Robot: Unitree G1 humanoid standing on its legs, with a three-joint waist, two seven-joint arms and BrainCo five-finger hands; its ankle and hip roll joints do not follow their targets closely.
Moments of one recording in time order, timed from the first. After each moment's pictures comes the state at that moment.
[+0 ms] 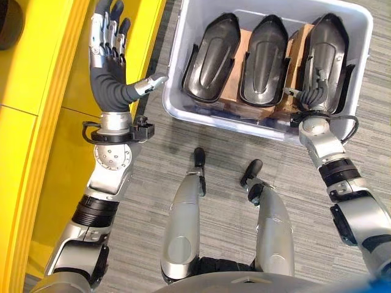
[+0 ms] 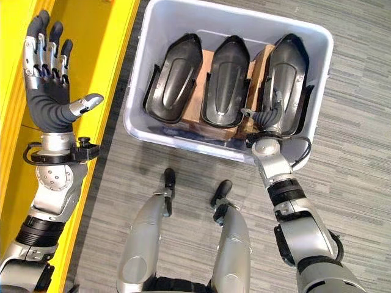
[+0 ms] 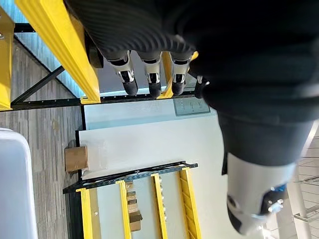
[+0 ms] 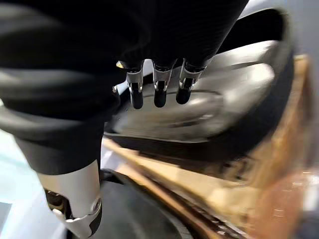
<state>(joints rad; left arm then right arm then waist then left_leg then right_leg) -0.42 0.56 -0.11 -0.14 -0.28 -0.55 0.31 -0.78 -0.45 0.21 0.59 0.17 0.17 -0.58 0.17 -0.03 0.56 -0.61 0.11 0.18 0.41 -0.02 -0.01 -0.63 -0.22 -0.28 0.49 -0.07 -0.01</state>
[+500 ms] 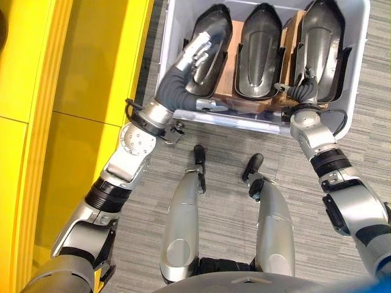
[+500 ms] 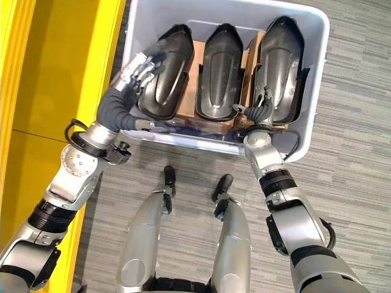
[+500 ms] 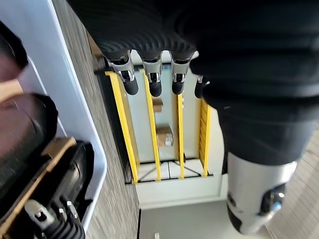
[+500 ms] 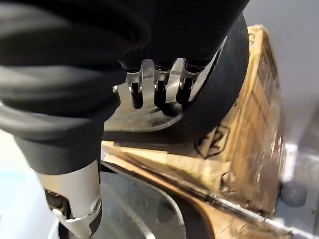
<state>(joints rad) -0.61 0.56 -0.33 -0.14 -0.34 -0.31 -0.10 -0.89 -0.41 0.25 0.67 0.28 0.17 -0.51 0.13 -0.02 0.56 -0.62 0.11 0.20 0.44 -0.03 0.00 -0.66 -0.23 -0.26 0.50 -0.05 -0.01</state>
